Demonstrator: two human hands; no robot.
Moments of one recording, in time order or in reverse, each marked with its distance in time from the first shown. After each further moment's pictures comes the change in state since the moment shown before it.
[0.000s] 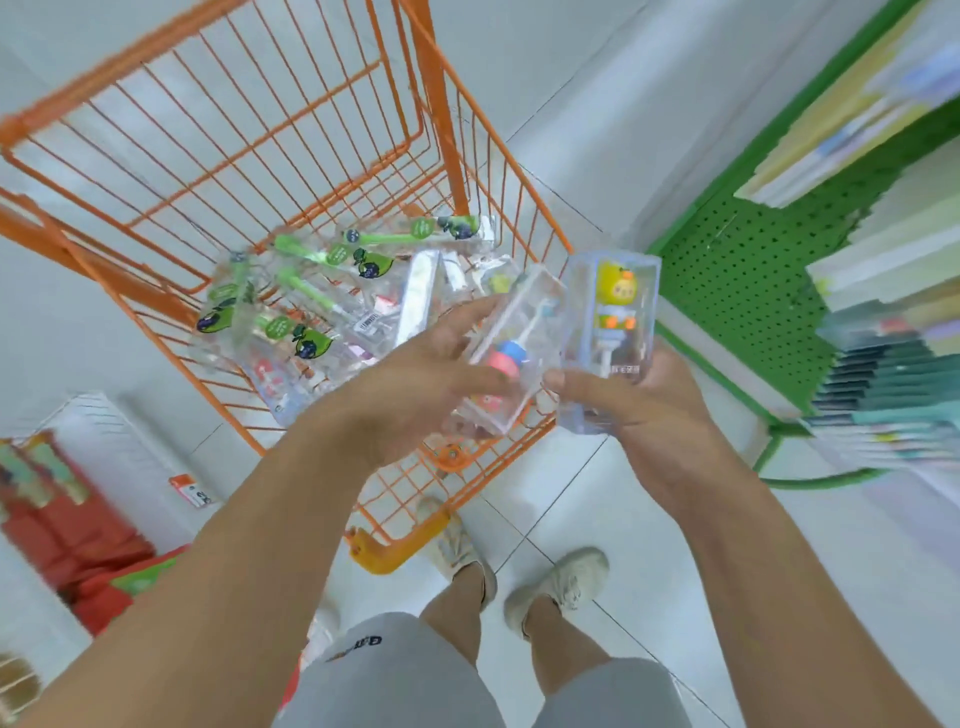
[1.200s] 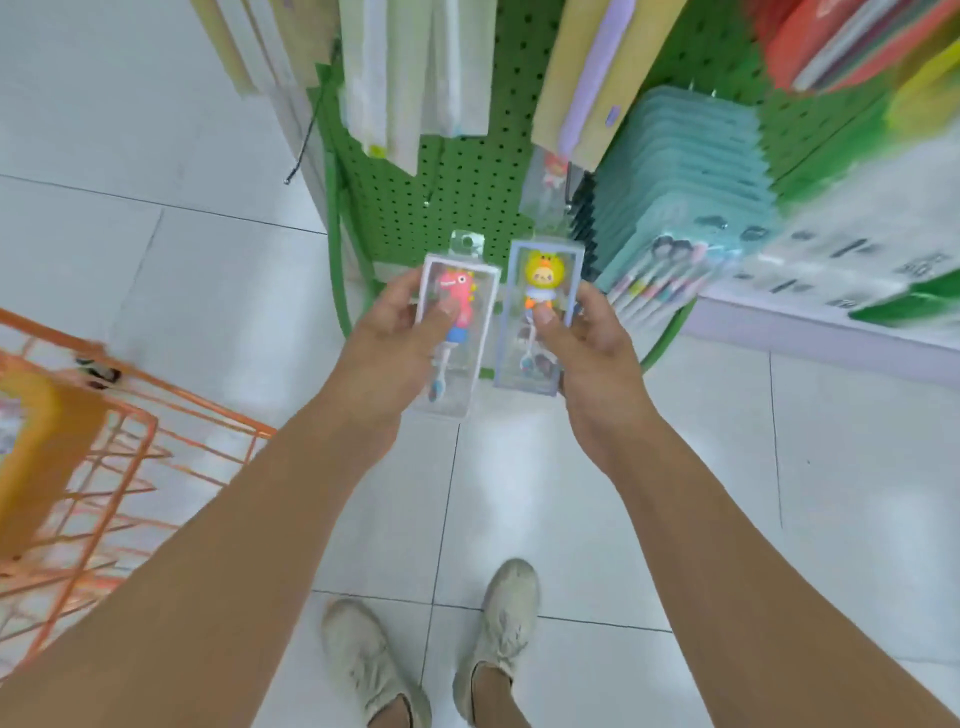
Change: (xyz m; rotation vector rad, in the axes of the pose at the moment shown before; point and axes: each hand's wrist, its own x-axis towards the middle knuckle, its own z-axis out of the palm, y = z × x) left_hand 0.229 -0.100 0.256 0.283 -0.068 0.230; right_hand 0.040 0.163 -0.279 0.285 0.612 -0.161
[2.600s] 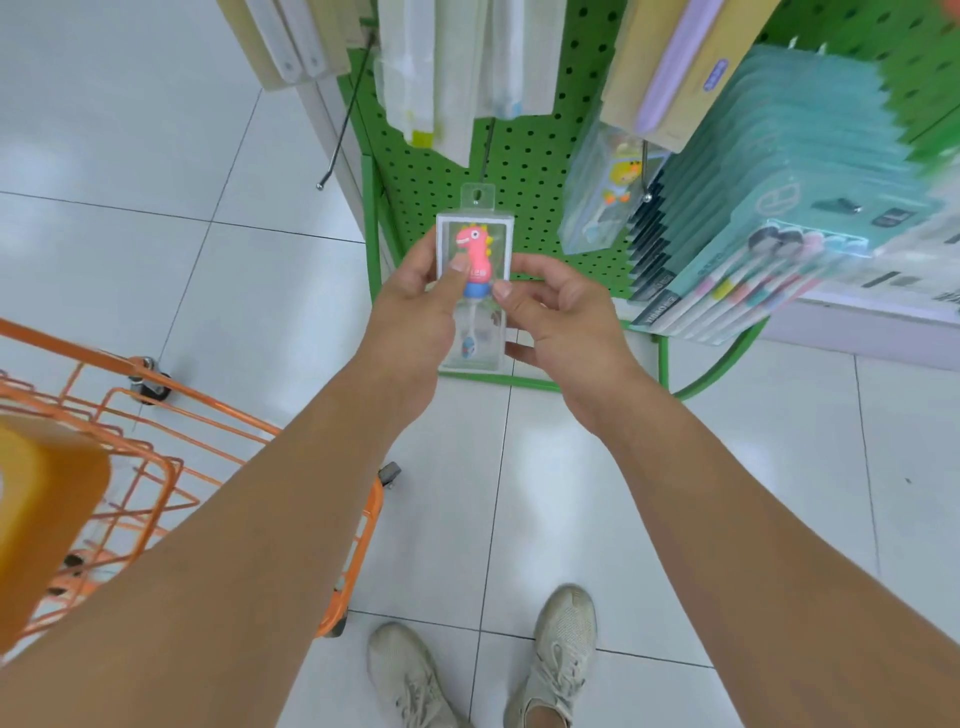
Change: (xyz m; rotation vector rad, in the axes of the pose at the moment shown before) left_hand 0.081 -0.024 -0.024 -0.063 0.006 0.082; right_hand 0.054 0.006 0.065 -0.058 -0.136 0.011
